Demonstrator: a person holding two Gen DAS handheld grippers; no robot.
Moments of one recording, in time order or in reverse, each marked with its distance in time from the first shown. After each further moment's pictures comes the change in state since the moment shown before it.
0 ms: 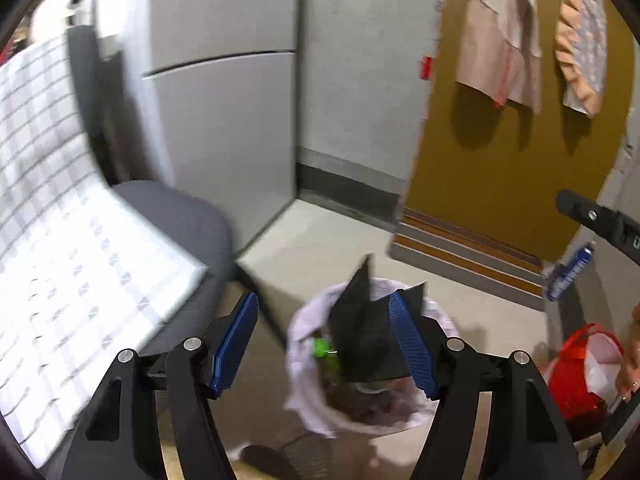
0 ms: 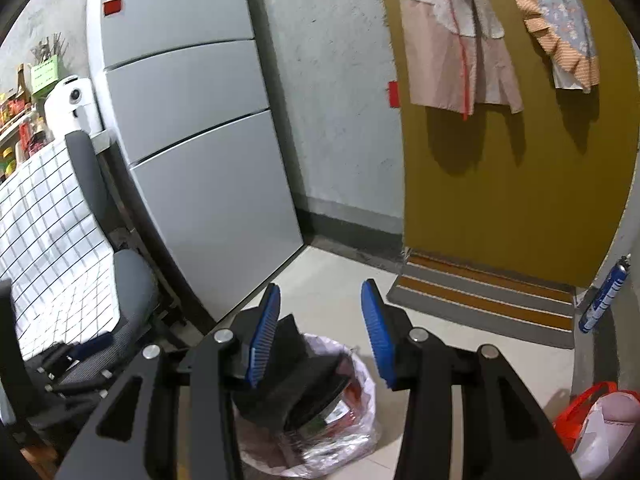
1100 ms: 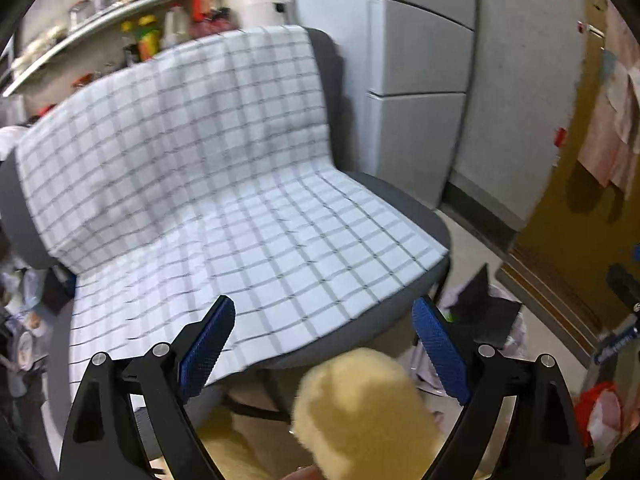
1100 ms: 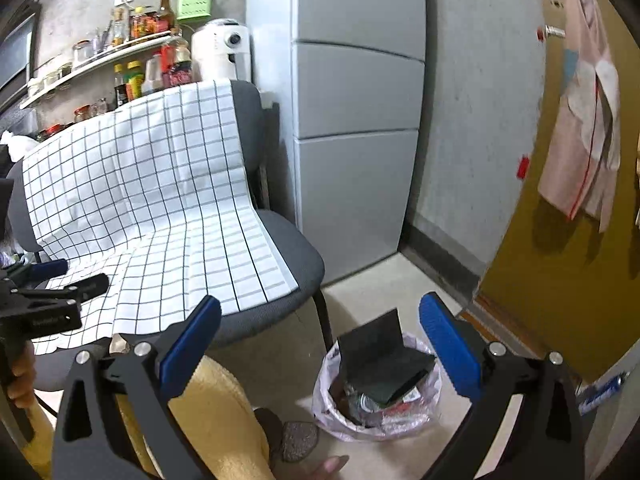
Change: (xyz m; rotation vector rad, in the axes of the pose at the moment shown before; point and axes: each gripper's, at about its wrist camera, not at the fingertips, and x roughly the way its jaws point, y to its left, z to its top) left arm -0.234 0.120 -0.011 -0.284 0.040 0.420; right arm -0.130 0.177 0.031 -0.368 0.040 0.230
